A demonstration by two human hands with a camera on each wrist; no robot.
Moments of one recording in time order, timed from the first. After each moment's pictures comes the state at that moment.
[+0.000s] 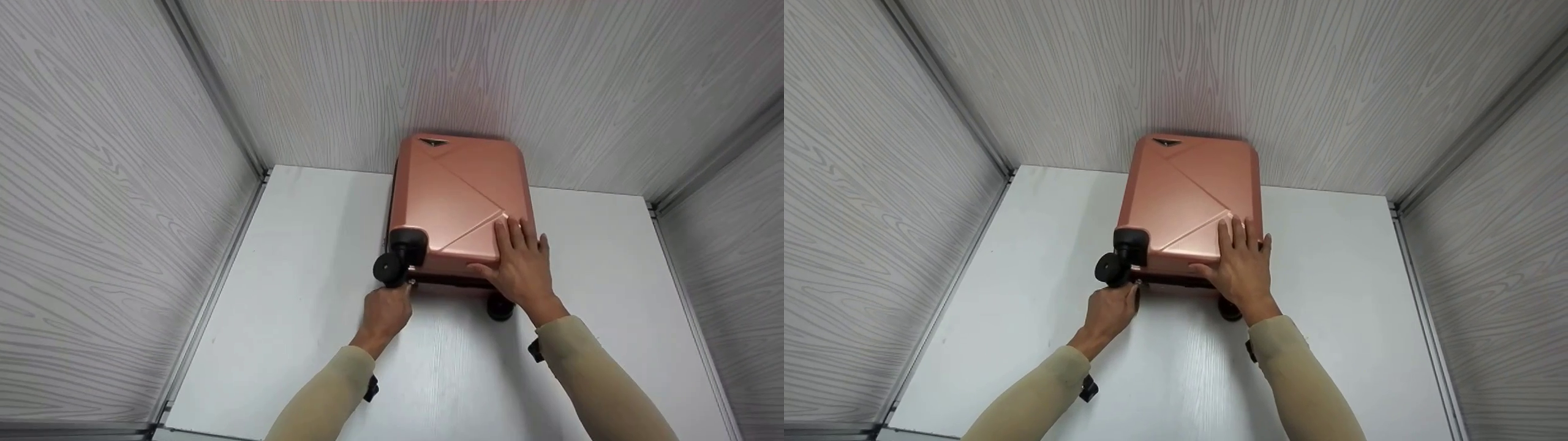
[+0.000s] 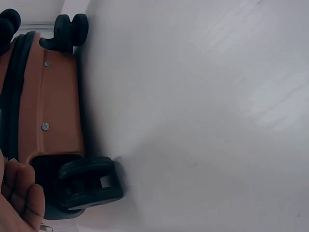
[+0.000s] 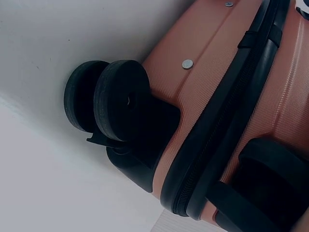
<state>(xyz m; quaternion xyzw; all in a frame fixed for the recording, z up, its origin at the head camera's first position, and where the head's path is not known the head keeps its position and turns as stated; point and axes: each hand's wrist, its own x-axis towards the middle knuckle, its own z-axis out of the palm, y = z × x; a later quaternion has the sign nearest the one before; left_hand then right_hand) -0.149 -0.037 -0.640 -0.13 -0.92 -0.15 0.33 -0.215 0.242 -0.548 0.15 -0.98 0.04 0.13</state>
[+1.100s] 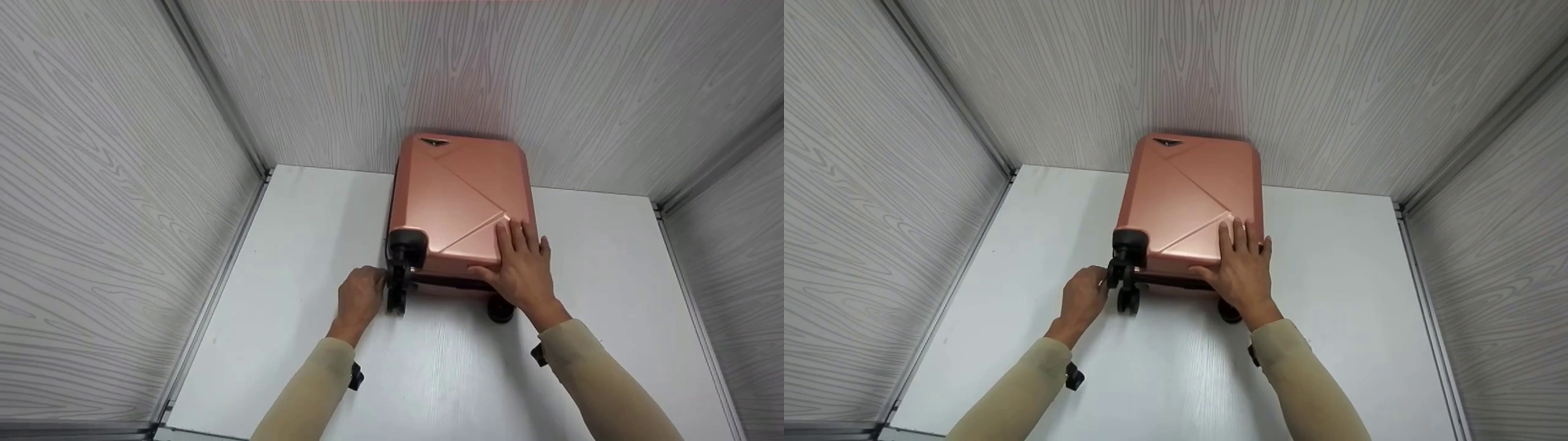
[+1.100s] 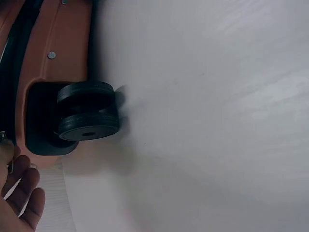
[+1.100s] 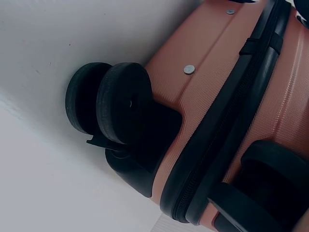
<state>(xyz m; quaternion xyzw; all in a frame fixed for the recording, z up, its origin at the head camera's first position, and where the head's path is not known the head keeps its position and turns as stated) -0.167 -0.086 -0.630 -0.06 -0.94 -0.27 0.20 -0.209 0.245 -0.551 0.15 -0.98 0.07 0.14</state>
